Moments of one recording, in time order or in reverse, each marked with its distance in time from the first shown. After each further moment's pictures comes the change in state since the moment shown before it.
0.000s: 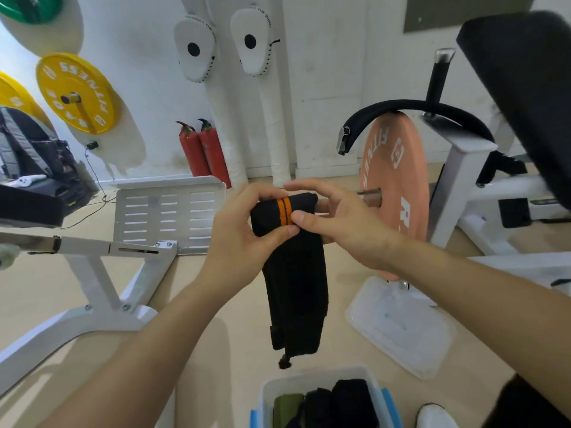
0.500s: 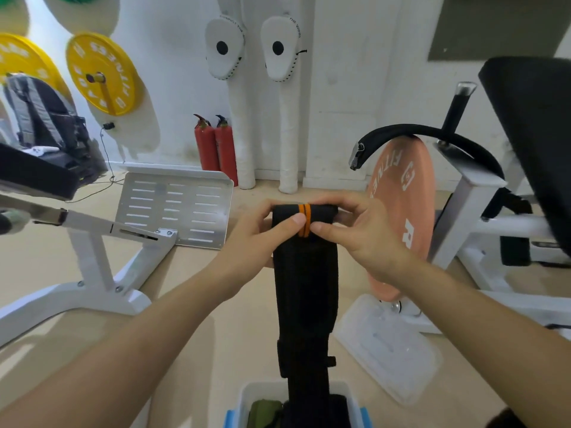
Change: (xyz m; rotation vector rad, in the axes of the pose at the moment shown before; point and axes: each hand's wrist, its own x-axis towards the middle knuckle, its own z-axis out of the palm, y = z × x) left_hand -0.004 0.018 0.001 -0.470 -0.163 -0.565; right_hand 0.003 0.010 -0.016 -0.183 0.110 -0.213
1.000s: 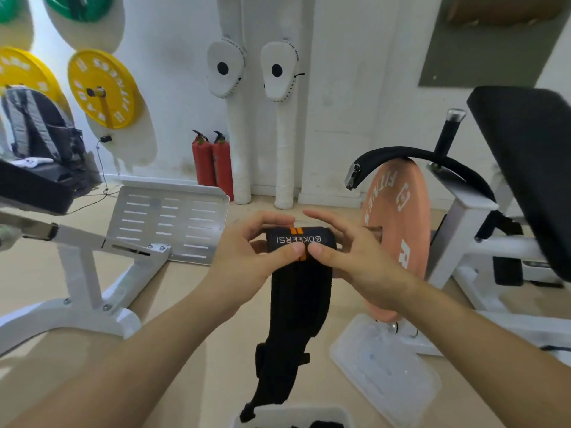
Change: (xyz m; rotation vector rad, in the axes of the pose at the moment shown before) left_hand 0.003 -0.005 -0.005 -0.026 0.141 0.152; right_hand -0.003 -0.014 -0.001 0.140 -0.177 0.265
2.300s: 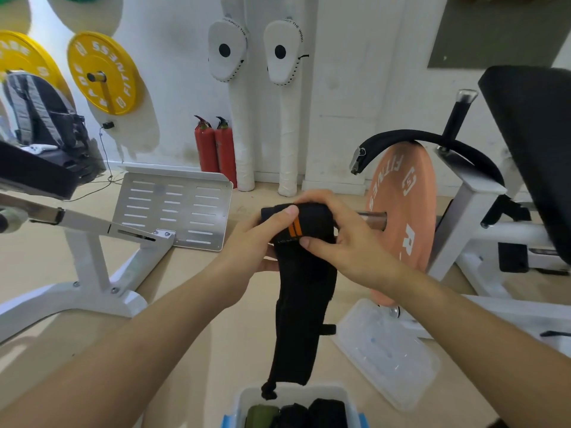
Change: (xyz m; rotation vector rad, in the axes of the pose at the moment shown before) left_hand 0.002 0.002 0.005 -0.106 -0.033 -0.331; right_hand 0.005 0.002 0.017 -0.359 0.013 -0.313
